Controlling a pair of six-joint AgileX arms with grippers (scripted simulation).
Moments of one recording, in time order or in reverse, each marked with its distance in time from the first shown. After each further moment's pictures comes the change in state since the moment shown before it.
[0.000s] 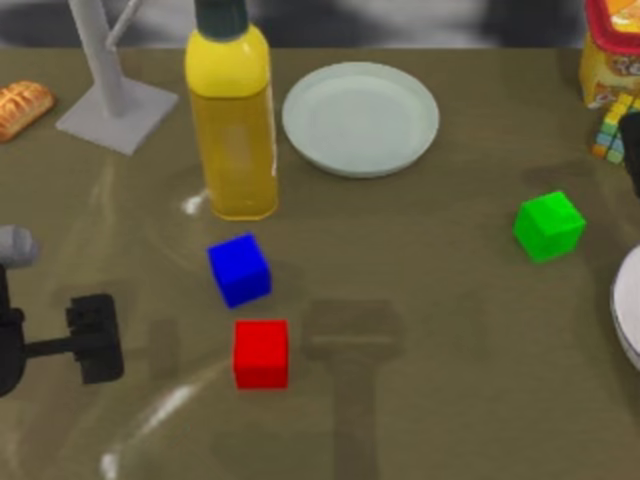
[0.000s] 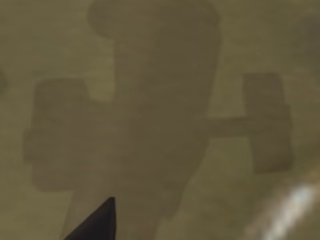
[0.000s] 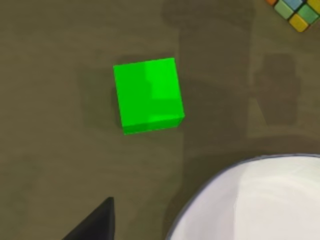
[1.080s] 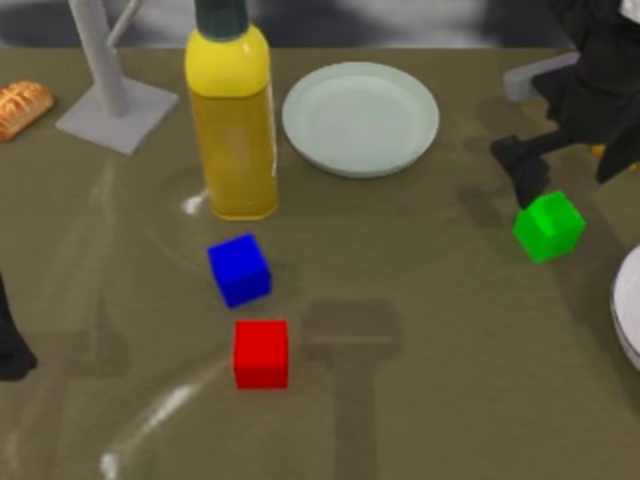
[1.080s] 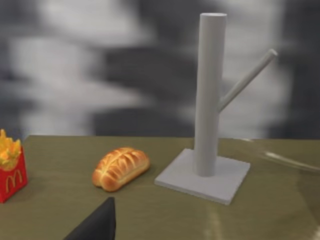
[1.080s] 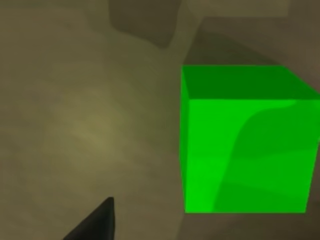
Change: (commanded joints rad) left arm 0.258 -0.886 -0.484 0.541 0.022 0.345; right arm 0.073 0.874 0.766 -0.467 -0.002 -0.065
